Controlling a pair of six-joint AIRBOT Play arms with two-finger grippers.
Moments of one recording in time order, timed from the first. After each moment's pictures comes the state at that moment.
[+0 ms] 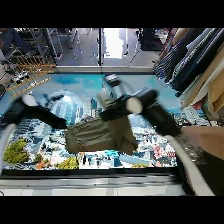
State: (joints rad) left arm 0.04 -1.47 1.38 1.12 -1.40 -1.09; right arm 0.67 -1.49 1.69 -1.49 1.18 1.67
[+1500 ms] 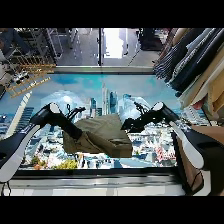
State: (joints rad) left arm -0.14 -1.70 1.34 0.99 -1.40 -0.89; right arm 0.08 -1.81 1.38 -0.72 1.32 1.24
